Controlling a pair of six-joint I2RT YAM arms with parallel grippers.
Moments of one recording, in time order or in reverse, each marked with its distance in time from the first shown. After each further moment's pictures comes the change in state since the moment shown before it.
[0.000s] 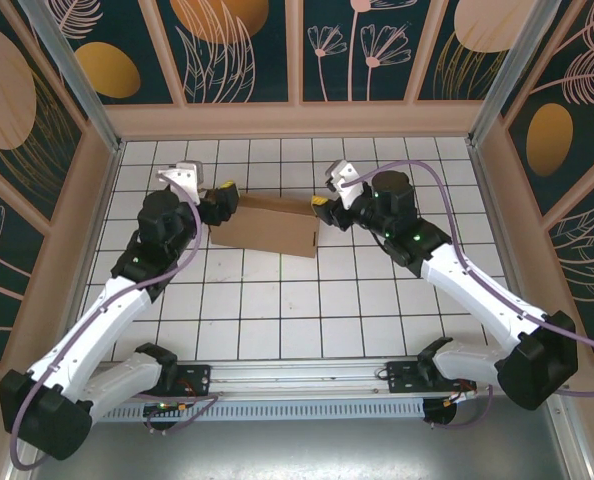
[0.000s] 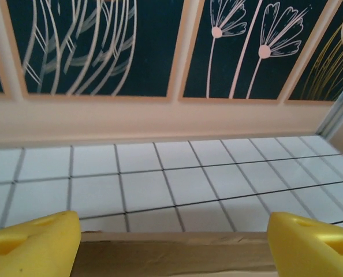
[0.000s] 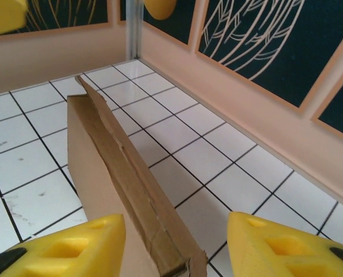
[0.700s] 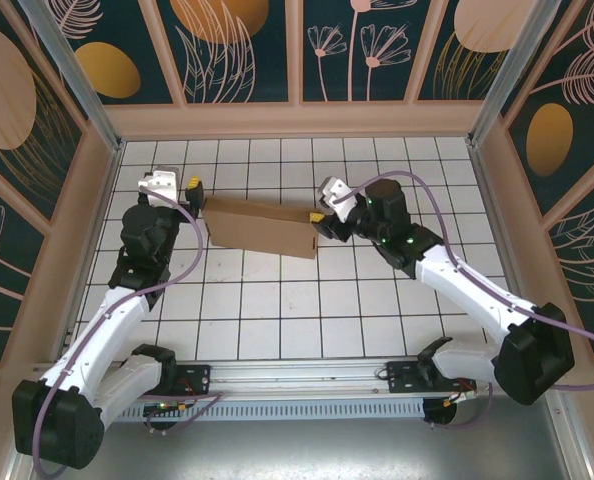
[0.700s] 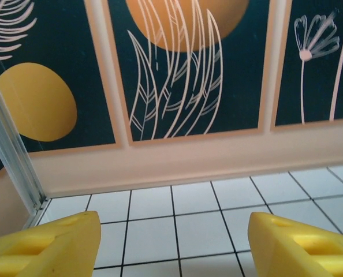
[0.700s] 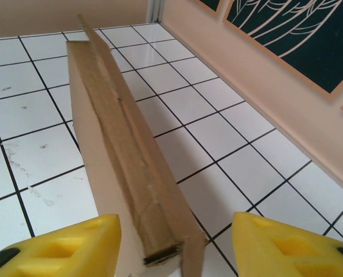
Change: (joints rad) left arm 0.175 -0.026 -0.153 0.284 -0.076 0.195; right arm -0.013 0.025 -0.088 0.016 -0.061 -0.152
